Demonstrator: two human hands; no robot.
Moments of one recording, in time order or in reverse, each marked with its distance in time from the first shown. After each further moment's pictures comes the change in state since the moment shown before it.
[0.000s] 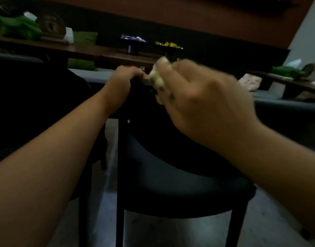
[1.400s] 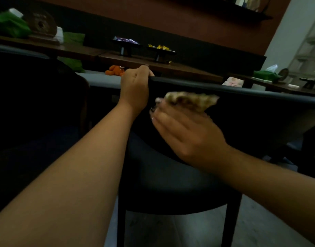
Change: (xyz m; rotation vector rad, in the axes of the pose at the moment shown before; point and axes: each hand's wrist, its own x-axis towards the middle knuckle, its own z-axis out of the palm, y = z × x) left_hand 0.000 -0.022 0.019 0.067 0.224 0.305; right_hand -0.061 -0.023 0.062 -0.090 0.038 -0.443
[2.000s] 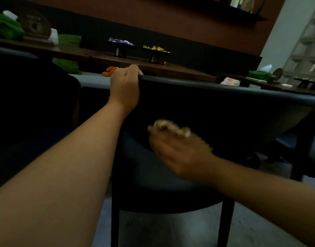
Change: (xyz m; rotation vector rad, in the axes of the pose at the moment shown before) left_hand -0.003 0.005 0.000 -0.052 -0.008 -0.098; right_hand -0.034 -0.007 -0.001 0.006 -0.077 -0.035
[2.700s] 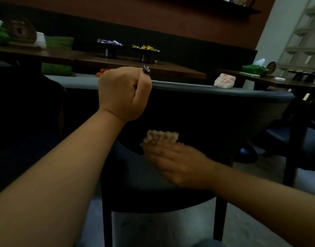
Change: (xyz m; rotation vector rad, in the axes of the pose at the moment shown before) left_hand -0.027 0.048 0.027 0.498 0.064 0.579; right_hand -0.038 0.012 -0.007 0.207 -0.013 -0.099
